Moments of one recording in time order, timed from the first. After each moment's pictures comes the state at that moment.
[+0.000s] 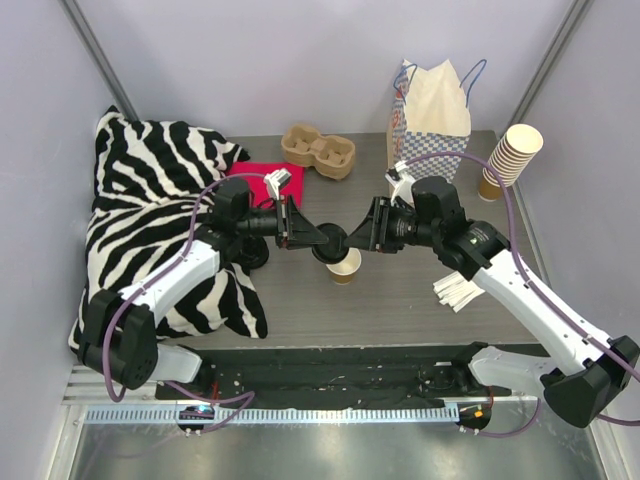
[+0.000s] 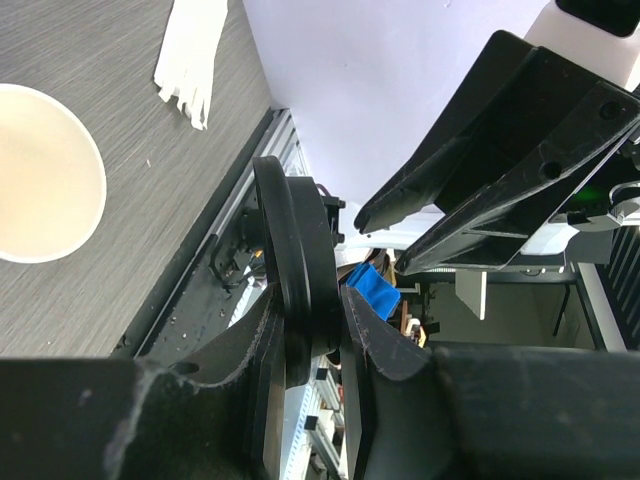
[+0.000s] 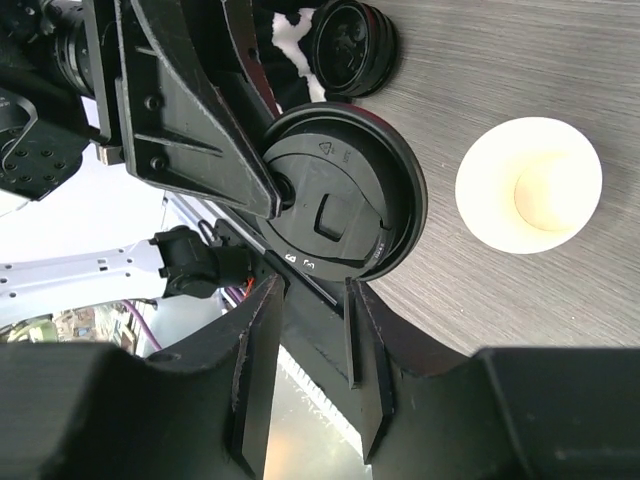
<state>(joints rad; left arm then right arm) -0.42 1.36 0.90 0.17 0.99 -1.05 0.59 1.12 1.14 -0.54 -0.37 0.67</state>
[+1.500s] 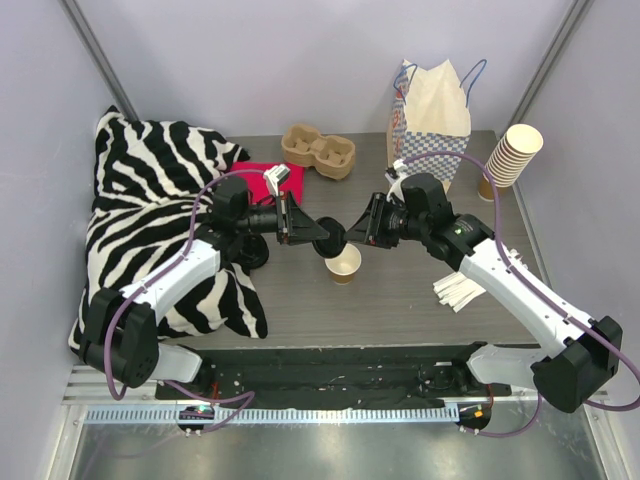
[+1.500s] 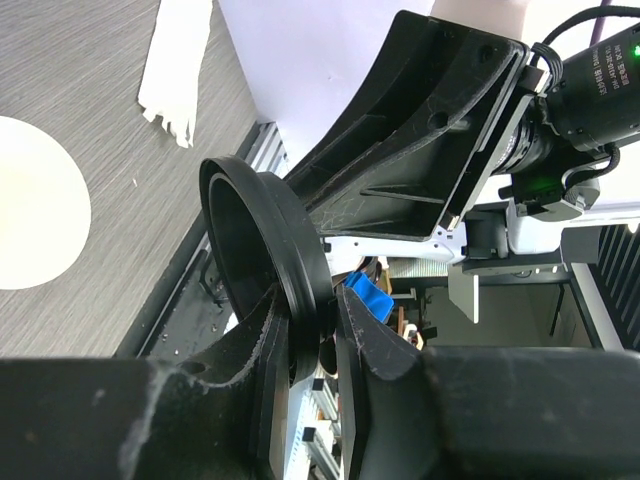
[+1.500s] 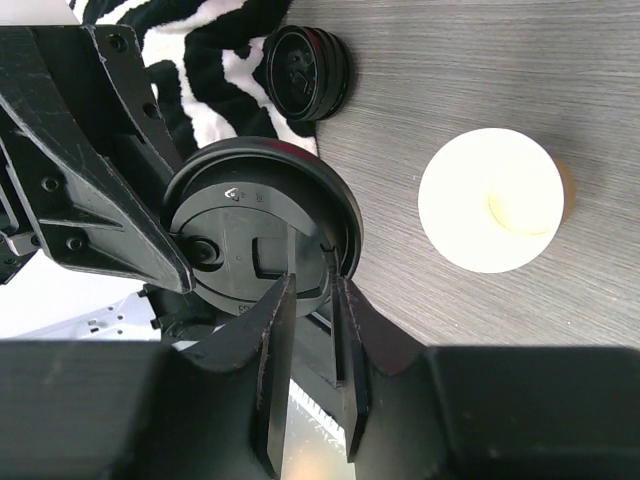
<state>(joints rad) -0.42 1.37 0.90 0.26 0.99 -1.10 0.57 1.21 1.13 -0.49 -0.32 0.77</state>
